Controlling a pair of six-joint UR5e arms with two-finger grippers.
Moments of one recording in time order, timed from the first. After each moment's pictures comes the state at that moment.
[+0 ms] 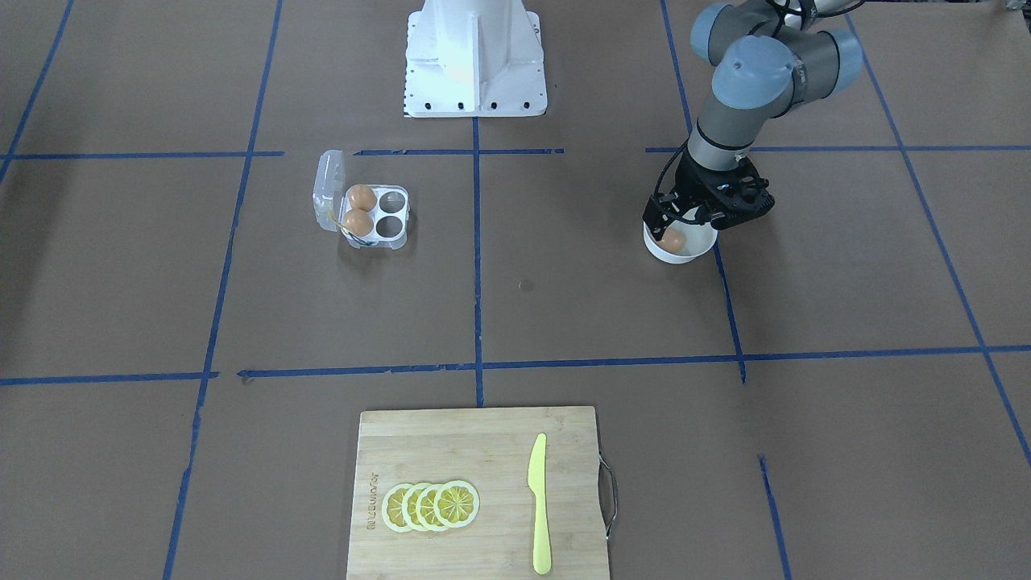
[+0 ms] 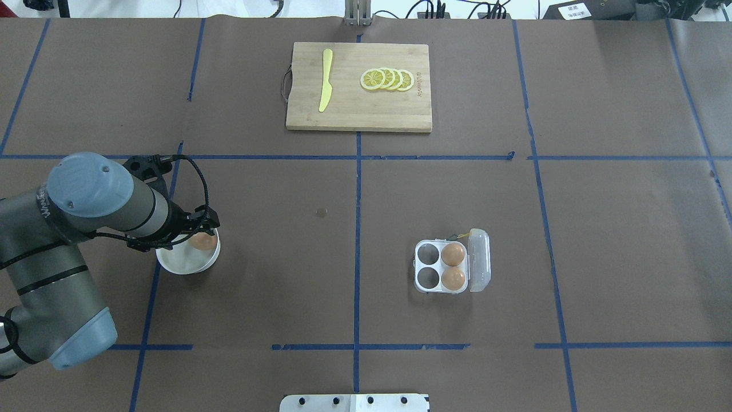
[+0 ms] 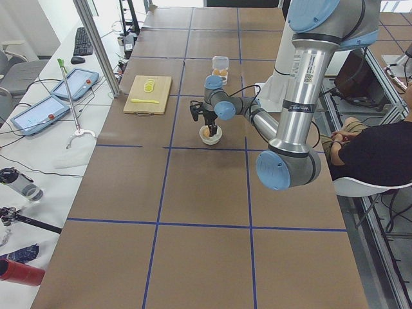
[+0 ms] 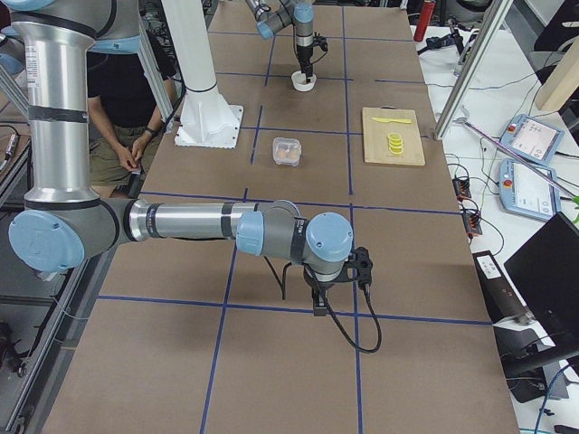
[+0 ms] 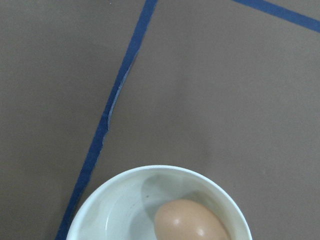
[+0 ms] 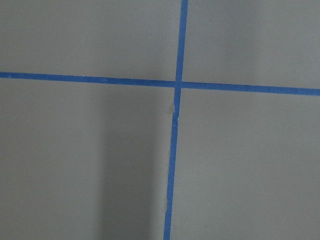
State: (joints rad) left arm -0.59 -1.79 -1.88 -1.78 -1.90 -1.49; right arm 1.65 -1.61 1.68 -1.73 2.44 -0.18
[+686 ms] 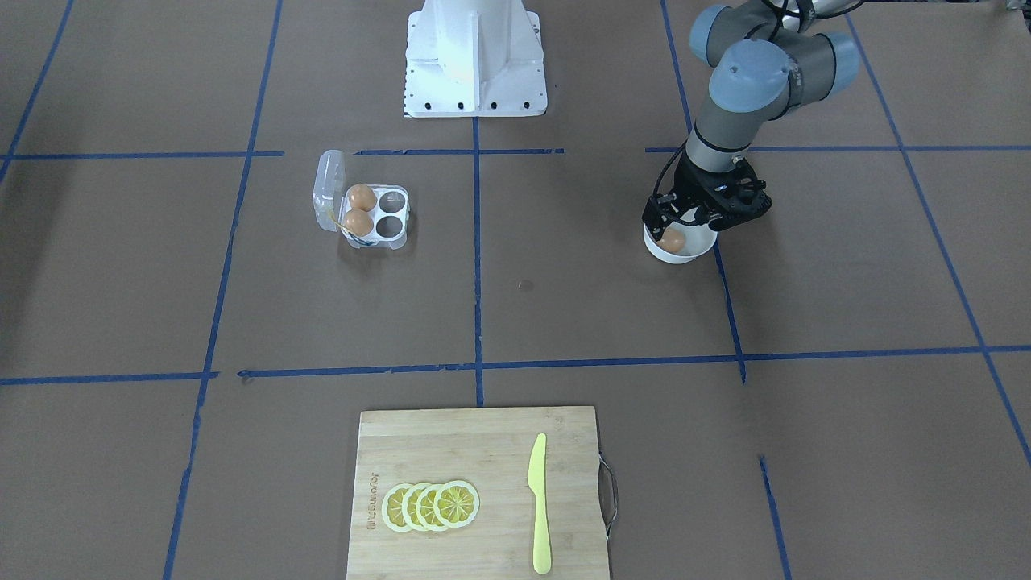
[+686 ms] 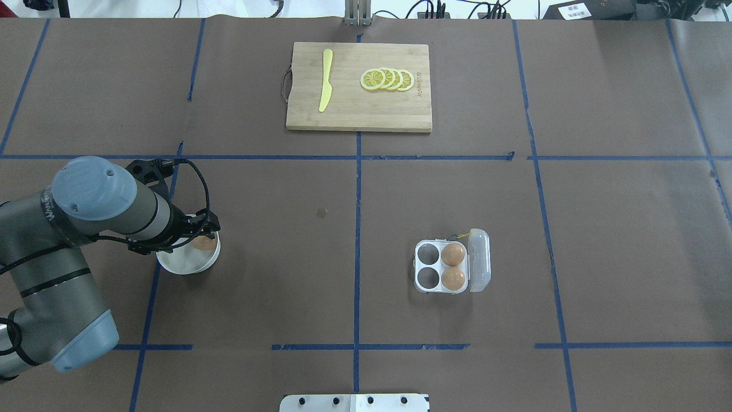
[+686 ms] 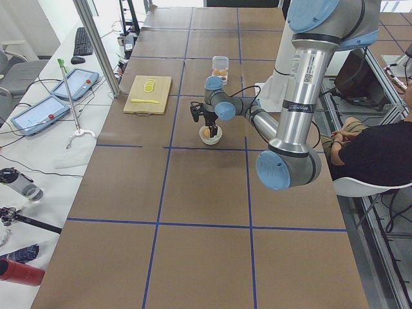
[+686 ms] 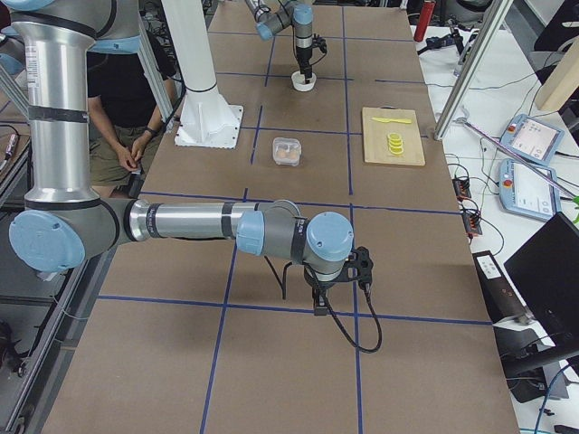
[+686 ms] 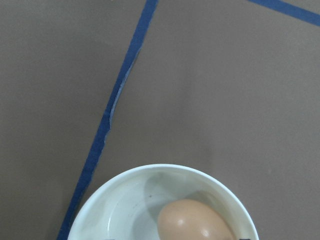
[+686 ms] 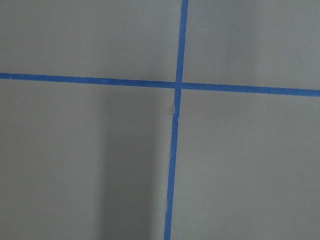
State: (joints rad) left arm -0.58 -1.79 -1.87 -1.78 -1.90 -1.49; right arm 1.65 -1.61 1.68 -1.73 2.44 -0.18
